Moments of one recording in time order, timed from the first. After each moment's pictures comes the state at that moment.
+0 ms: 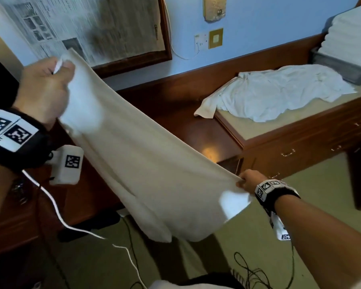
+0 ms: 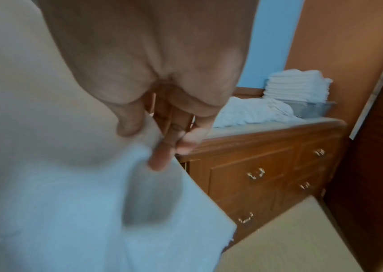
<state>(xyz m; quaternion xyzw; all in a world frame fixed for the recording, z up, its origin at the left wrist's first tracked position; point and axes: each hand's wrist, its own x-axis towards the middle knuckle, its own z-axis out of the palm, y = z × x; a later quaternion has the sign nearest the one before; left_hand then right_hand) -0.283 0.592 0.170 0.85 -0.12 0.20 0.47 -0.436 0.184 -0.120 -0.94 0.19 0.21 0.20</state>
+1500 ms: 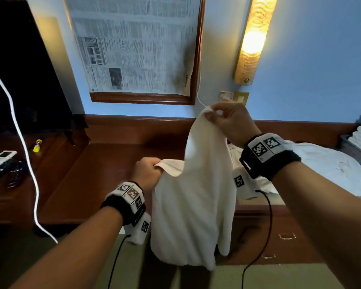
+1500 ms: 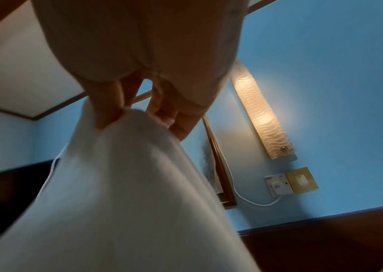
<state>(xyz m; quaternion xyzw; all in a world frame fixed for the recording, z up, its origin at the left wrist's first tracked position) -0.319 0.401 0.031 0.90 -0.07 0.08 0.43 -0.299 0.160 0.169 -0.86 -0.19 -0.21 0.43</state>
